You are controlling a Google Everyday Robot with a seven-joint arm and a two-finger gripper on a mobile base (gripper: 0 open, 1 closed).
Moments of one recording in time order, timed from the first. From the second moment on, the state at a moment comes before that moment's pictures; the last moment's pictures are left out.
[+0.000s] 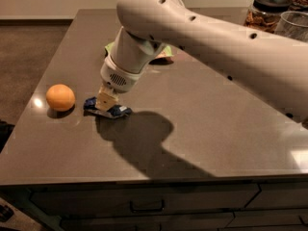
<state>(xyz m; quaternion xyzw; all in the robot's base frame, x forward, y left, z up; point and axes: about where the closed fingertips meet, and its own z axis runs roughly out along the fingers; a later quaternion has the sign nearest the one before) 0.520 0.111 0.857 -0.62 0.74 0.19 0.18</state>
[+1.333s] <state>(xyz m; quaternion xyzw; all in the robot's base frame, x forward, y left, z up) 0.526 0.099 0.857 -0.61 0.75 0.18 0.18</state>
